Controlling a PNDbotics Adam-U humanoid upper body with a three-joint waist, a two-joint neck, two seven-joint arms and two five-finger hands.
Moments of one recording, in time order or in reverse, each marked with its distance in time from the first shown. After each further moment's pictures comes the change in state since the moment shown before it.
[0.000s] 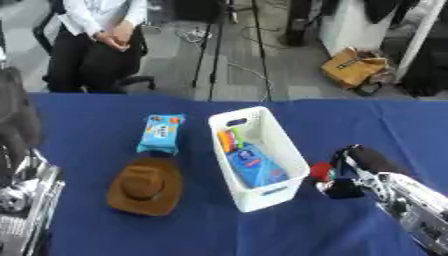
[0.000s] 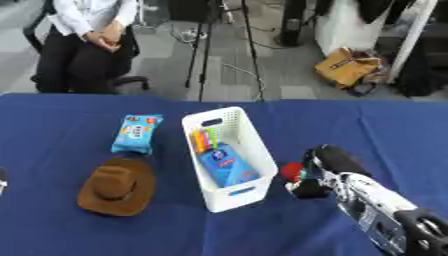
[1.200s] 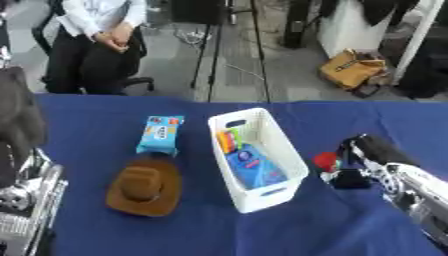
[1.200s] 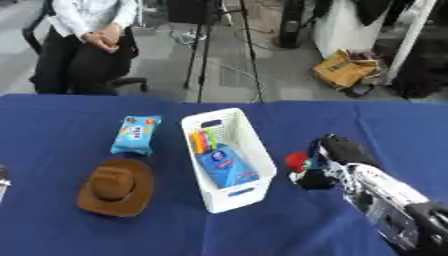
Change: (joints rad) left arm 0.000 0.000 0.000 0.000 0.000 0.002 -0.002; right arm -0.017 -0.032 -0.003 -0.059 0.000 0.034 0.006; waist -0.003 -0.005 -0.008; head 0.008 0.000
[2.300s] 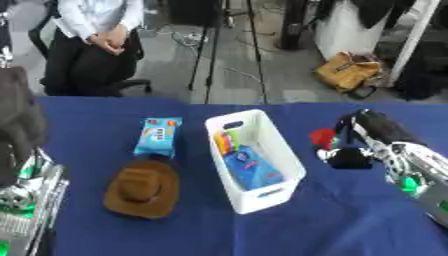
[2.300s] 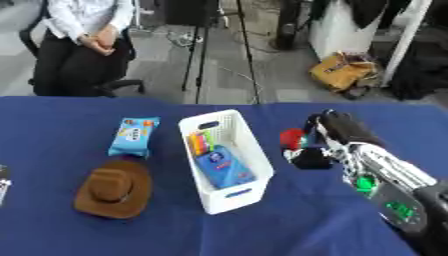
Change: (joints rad) left arm 0.001 0.000 0.000 0.000 0.000 0.002 -0.002; right arm -0.063 -0.039 -0.005 -0.129 0.000 0.048 0.019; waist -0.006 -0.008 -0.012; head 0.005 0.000
